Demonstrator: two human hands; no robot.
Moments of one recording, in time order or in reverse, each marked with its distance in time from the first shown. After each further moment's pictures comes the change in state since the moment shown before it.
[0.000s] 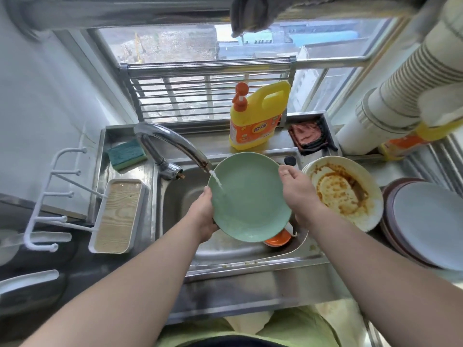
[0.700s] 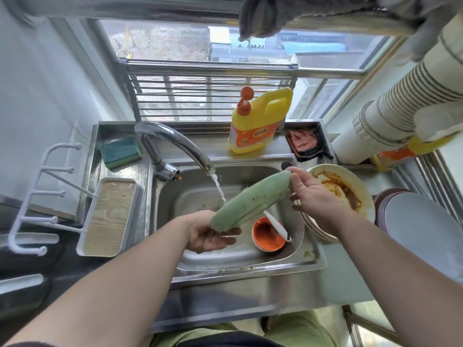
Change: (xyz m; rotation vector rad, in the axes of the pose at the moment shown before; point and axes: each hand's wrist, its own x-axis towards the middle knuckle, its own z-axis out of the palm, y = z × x) left_hand 0.010 0.004 -0.020 0.319 -0.392 -0.461; right_hand -0.015 -0.022 -0.038 -0.150 -0.228 0.006
